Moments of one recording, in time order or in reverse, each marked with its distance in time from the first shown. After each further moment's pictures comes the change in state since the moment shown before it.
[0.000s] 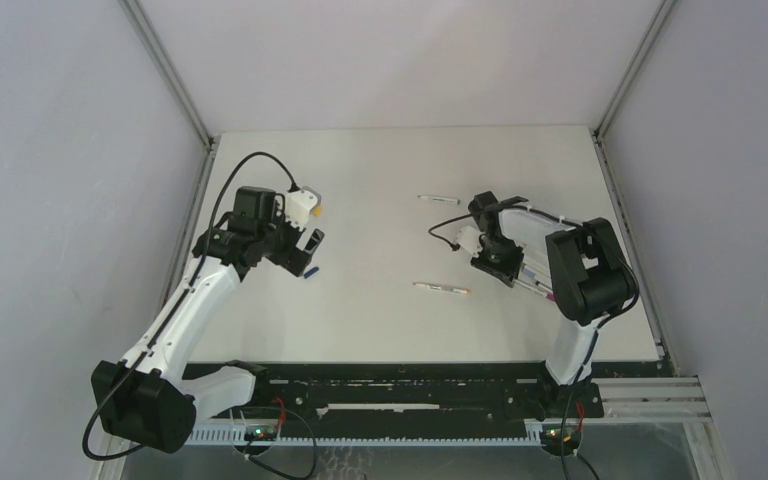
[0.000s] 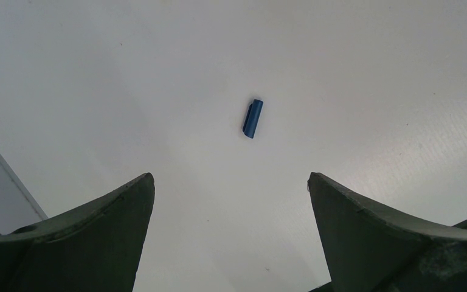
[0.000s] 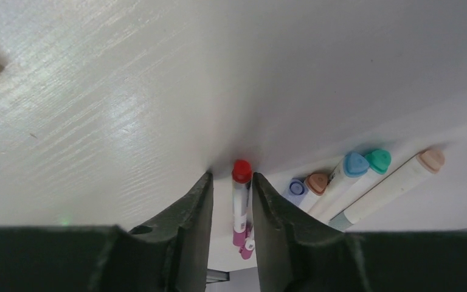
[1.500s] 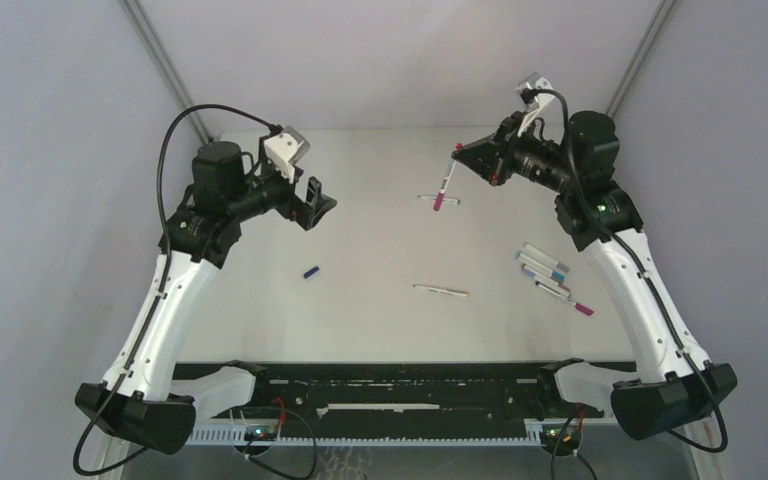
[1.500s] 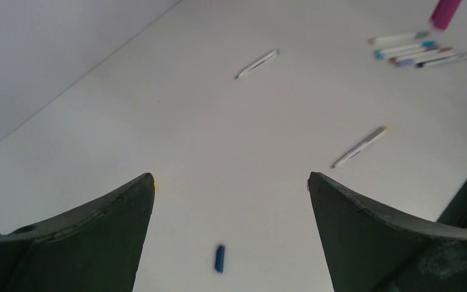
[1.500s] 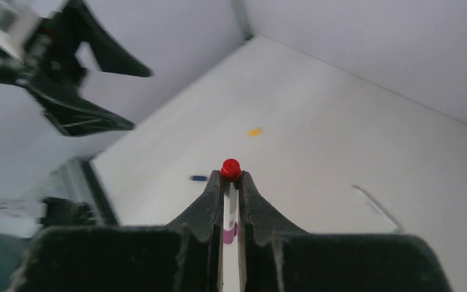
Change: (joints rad) left arm 0.000 -0.006 0.310 0.119 0.341 -0.083; right arm -0.061 -0.634 0.283 0.541 -0.719 0.850
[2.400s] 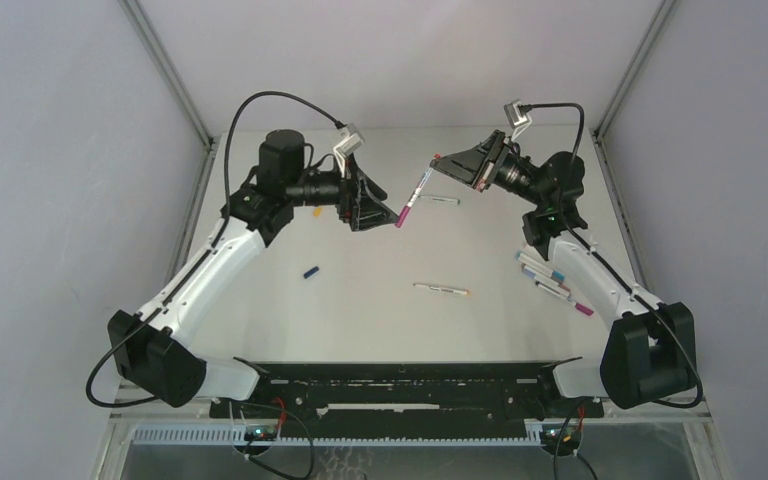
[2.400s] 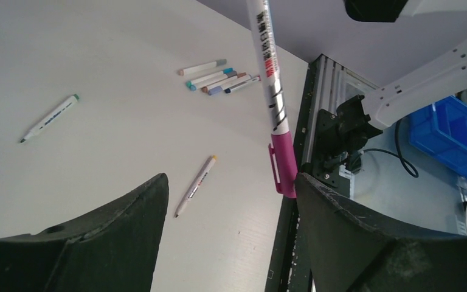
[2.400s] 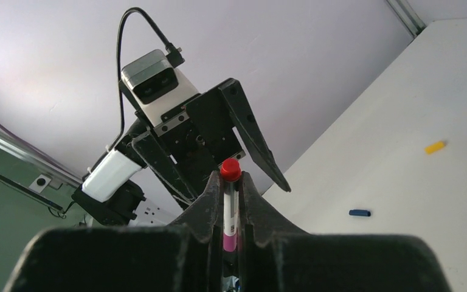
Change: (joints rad) left arm -0.191 0.236 0.014 0.299 0.449 -0.389; right arm -0.019 0.146 -0.418 1.067 -0.261 1.015
